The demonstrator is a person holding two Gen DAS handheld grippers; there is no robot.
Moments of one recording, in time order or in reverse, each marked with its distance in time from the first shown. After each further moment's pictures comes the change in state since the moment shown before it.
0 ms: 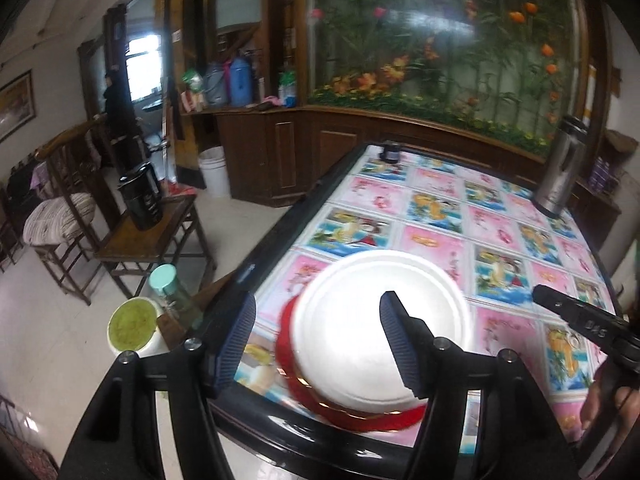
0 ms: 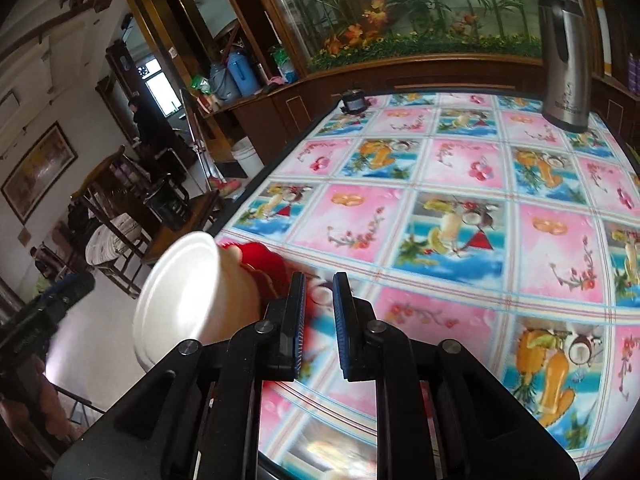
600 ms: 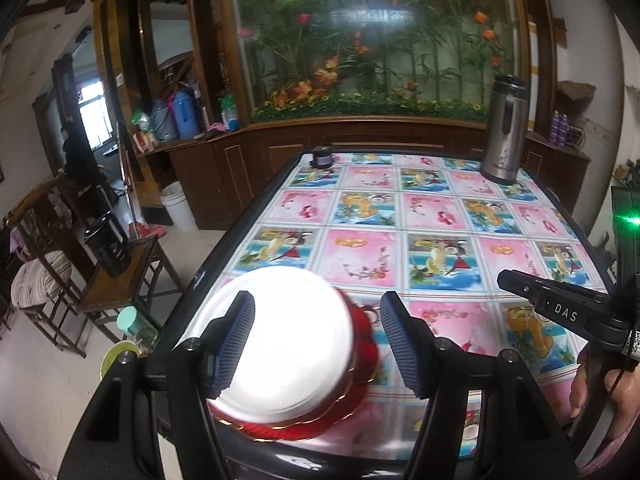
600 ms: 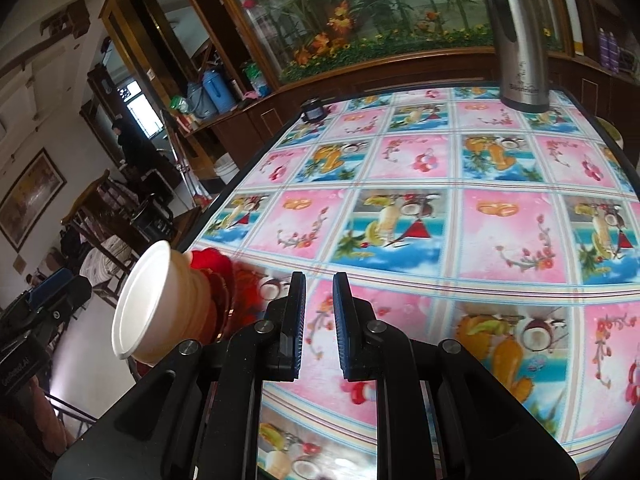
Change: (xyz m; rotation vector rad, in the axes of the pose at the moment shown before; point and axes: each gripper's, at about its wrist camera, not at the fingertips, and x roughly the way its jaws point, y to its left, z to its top) left arm -0.013 -0.099 0.001 0.191 -0.035 -0.072; right arm -0.032 -0.061 -0.005 0.084 -0.048 -0.040
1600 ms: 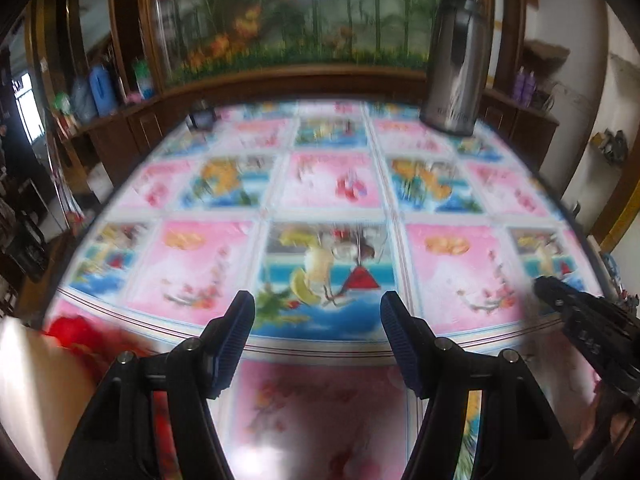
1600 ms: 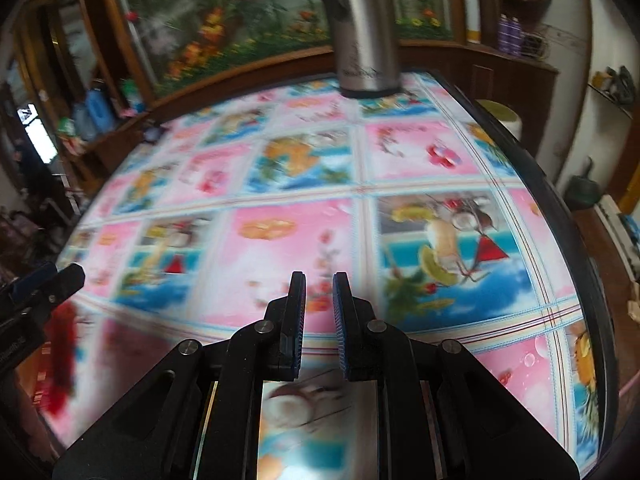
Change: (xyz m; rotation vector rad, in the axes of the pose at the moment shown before) left arm 0.164 -0.160 0.014 0.038 0.181 -0.185; right arm 0.020 -0.172 0.017 0.112 0.001 -0.420
